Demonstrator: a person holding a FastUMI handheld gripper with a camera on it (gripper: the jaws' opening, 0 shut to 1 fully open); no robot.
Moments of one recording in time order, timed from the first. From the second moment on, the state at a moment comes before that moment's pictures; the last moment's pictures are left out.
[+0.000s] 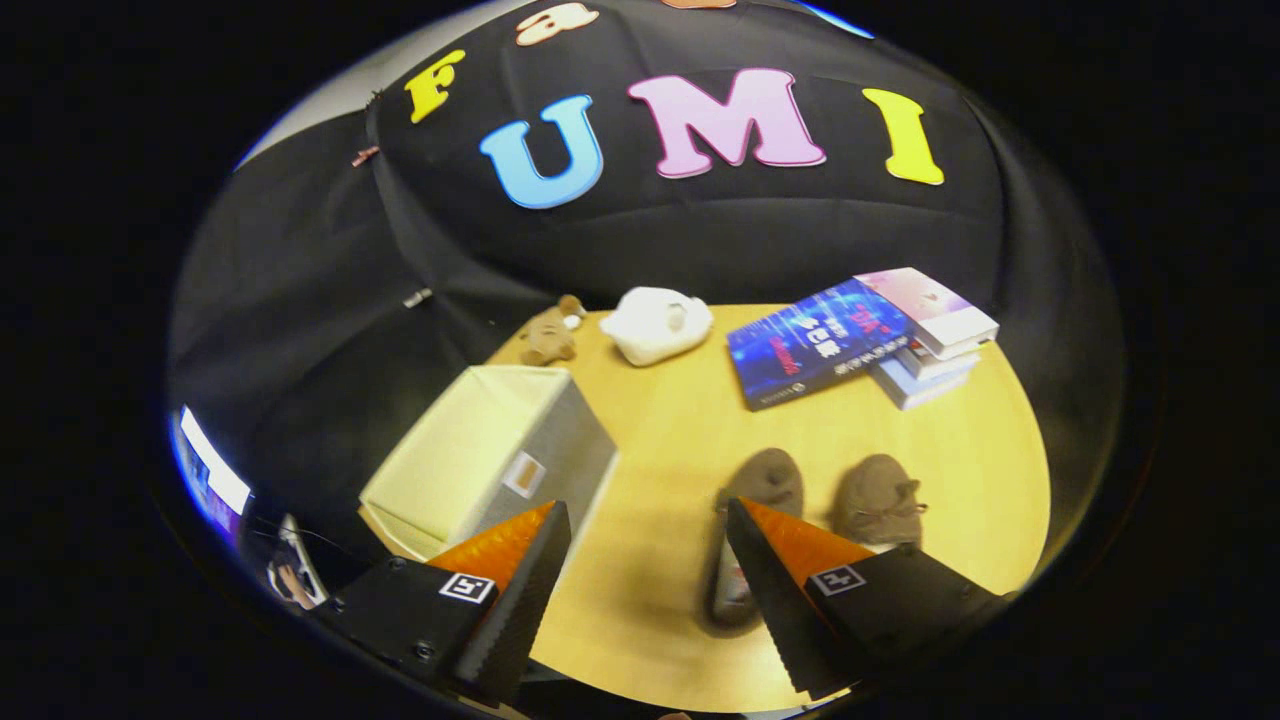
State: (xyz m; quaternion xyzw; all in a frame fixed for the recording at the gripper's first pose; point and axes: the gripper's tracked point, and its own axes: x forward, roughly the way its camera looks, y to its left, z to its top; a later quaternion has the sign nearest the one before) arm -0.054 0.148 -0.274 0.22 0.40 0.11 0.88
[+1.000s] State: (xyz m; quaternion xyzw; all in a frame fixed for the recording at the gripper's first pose) arm -0.023 0.113 -0.445 0.11 0.49 -0.01 0.86
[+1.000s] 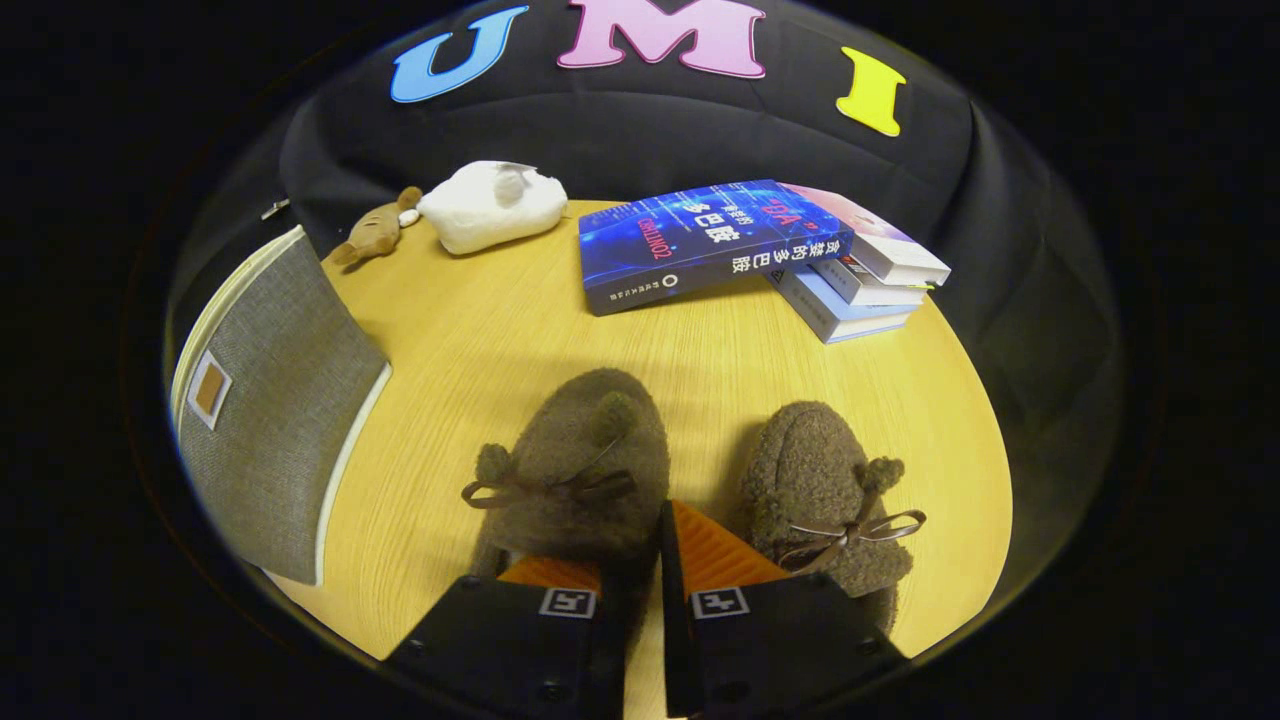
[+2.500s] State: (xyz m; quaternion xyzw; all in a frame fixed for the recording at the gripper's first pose) arm 0.049 0.336 -0.201 0.25 0.46 0.06 0.85
